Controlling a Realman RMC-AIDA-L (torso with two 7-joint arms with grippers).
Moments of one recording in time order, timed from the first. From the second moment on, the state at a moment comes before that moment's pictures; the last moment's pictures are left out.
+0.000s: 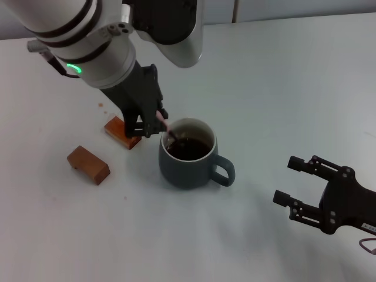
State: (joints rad) left arm -0.85 -2.08 1.54 1.52 2.59 1.78 -2.08; right arm 0.35 2.08 0.04 -0.29 -2.45 -1.77 0.65
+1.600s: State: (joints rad) left arm -0.75 -2.07 1.32 1.46 2.19 1.72 -2.00; right arm 0.35 2.08 0.05 -0.29 -2.45 -1.76 0.65
